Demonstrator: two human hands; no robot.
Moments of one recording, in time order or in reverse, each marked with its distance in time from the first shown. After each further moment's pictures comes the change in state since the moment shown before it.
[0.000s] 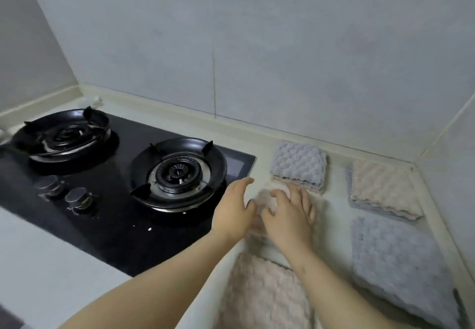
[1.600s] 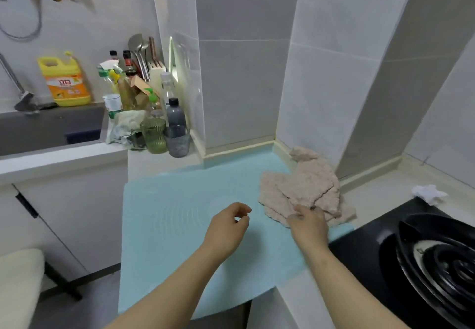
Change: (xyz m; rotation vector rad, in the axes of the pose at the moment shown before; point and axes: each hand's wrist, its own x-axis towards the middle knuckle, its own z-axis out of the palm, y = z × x) left_hand -0.081 -0.526 -0.648 -0.215 0.570 -0.649; right_hand 0.009 -0.770 0.371 0.450 -0.446 -0.328
